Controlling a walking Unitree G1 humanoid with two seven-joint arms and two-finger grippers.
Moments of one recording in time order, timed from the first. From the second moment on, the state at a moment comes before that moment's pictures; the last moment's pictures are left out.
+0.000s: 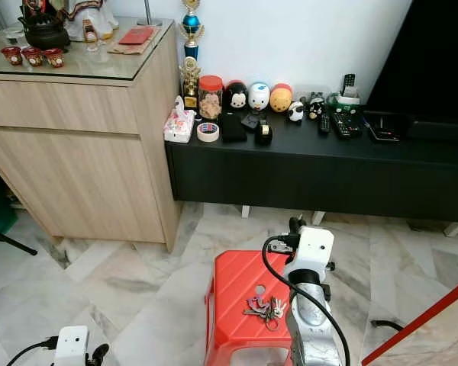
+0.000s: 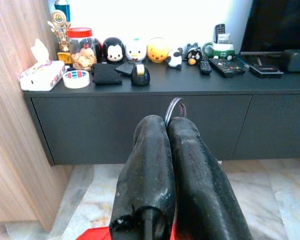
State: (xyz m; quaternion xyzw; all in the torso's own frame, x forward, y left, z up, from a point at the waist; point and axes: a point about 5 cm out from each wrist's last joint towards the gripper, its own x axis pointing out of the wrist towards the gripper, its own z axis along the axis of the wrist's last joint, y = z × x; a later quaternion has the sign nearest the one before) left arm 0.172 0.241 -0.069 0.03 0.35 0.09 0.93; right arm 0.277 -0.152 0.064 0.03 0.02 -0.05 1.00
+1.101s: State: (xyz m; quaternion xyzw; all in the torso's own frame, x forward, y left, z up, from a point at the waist) left arm 0.170 0.230 -0.073 0.02 0.36 0.08 0.93; right arm 0.278 -0.151 0.064 0.03 0.02 -0.06 1.00
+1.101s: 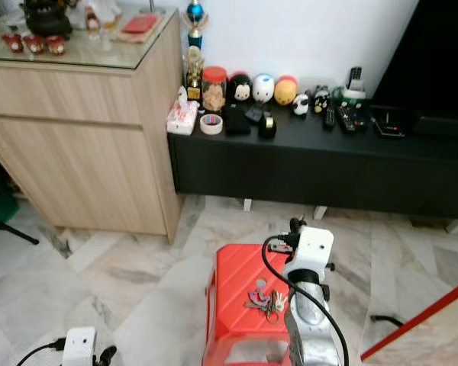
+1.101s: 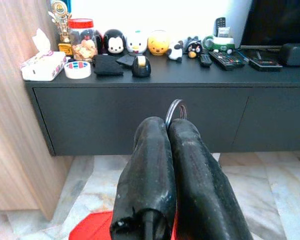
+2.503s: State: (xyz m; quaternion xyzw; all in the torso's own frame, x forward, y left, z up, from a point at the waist) left arm 0.155 0.222 -0.082 0.01 0.38 0.07 0.92; right arm 0.277 -0.153 0.060 0.03 0.03 -0.07 1.00
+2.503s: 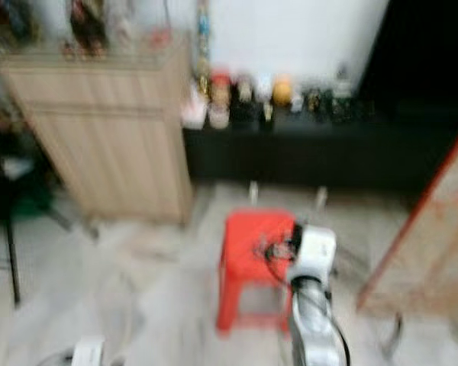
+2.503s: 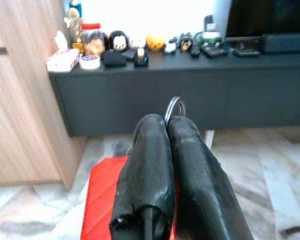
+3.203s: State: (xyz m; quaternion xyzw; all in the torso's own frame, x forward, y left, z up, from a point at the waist) left arm 0.165 0.226 -0.076 0.02 0.37 0.07 0.93; right arm 0.283 -0.142 0.066 0.04 0.02 -0.06 1.00
